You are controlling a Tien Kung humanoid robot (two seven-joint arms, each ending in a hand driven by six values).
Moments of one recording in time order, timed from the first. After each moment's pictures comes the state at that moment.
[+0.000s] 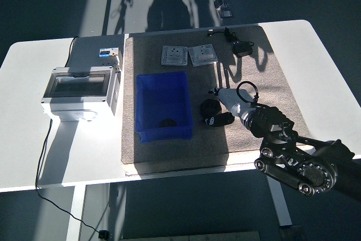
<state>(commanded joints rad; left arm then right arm) -0.03 0.05 -1.52 -0.18 1.51 0.13 0.13 0.66 -0.18 0.47 1.12 -1.89 -0.14 -0.44</state>
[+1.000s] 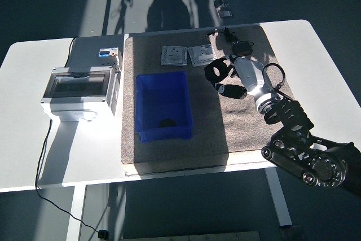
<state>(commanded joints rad) -0.03 0.05 -1.51 -0.18 1.51 0.14 0.13 0.64 -0.21 0.56 1.16 -1.78 -0.53 -0.16</state>
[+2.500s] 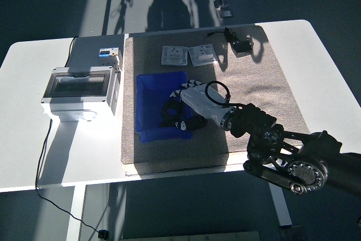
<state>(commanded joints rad) -0.03 0.06 -1.52 -0.18 1.51 0.14 0.13 0.75 -0.16 0.36 1.18 -1.91 -0.18 -0.20</state>
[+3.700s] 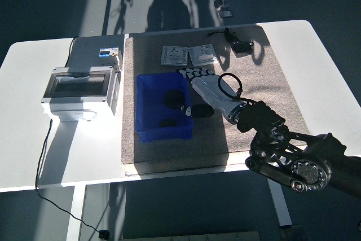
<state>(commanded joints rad) -0.04 0.06 -1.51 -0.18 1.50 0.14 0.13 0.68 -0.17 0.46 1.17 -1.83 -0.33 -0.20</state>
